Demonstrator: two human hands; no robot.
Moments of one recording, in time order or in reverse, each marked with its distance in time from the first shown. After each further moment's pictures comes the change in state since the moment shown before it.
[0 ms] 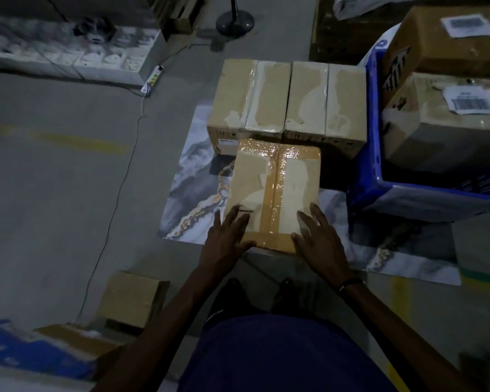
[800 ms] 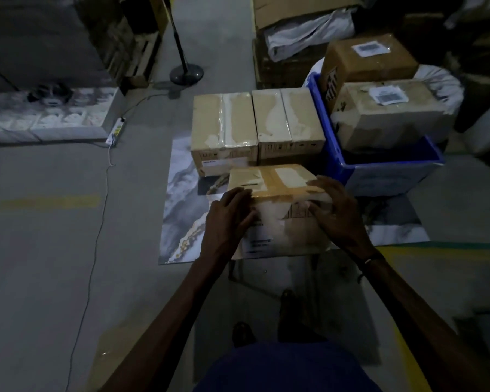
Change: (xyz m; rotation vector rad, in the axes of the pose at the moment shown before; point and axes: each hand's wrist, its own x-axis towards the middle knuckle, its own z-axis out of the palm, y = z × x) left_hand -0.015 0.023 -0.077 -0.177 0.345 0.424; right_hand -0.056 -0.055 -0.082 0.289 0.501 -0.158
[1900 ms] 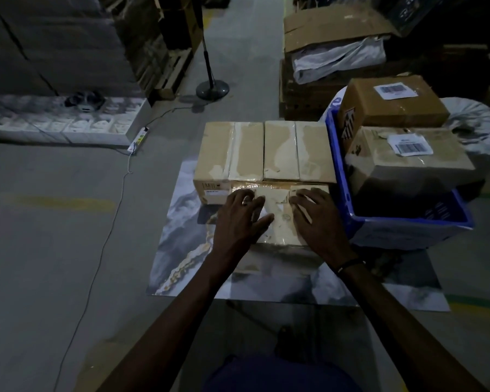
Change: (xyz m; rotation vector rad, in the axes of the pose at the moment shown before) left_hand 0.125 0.019 0.035 0.256 -0.016 -0.073; right_hand 0.128 0.033 0.030 -0.248 -0.078 -0.161
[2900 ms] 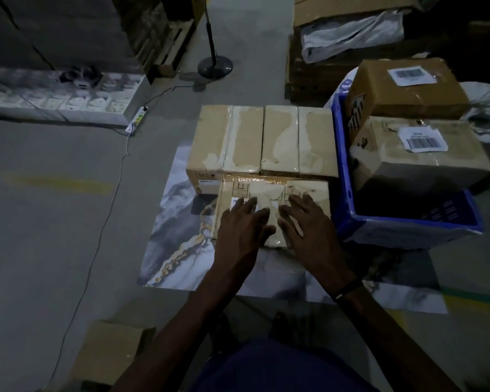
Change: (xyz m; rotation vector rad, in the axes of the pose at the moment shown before) left_hand -0.011 0.042 0.002 0.041 -0.138 -0.079; right_hand -0.015 -0.024 -0.008 0.084 -0.175 0.103
